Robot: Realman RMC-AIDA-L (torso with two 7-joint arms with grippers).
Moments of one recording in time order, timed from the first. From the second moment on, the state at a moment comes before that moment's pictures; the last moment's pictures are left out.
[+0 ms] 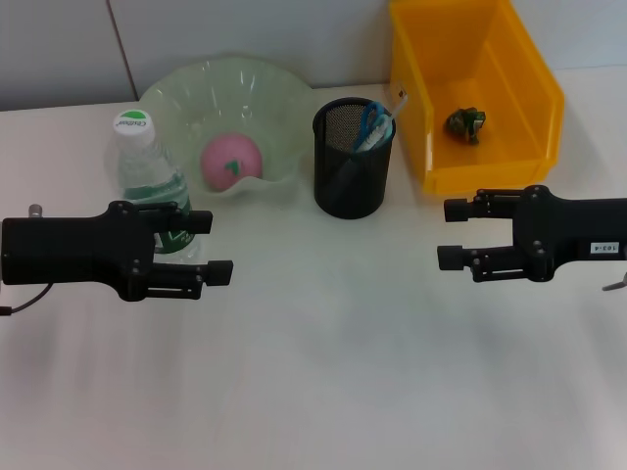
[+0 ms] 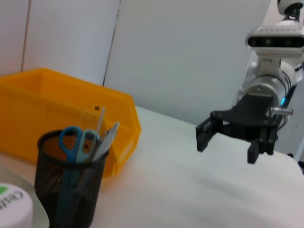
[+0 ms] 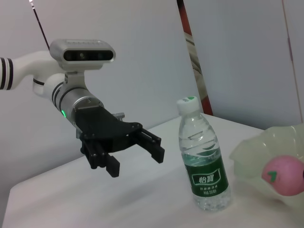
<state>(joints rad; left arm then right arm) -0.61 -1.88 1.13 0.51 1.65 1.57 -1.40 0.60 1.93 -0.46 -0.47 -2.16 -1.74 1.28</state>
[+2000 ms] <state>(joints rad) -0.62 -1.89 1.12 0.51 1.71 1.51 -1.39 0.60 1.93 -0.46 -0.48 -2.16 -1.72 1.28</state>
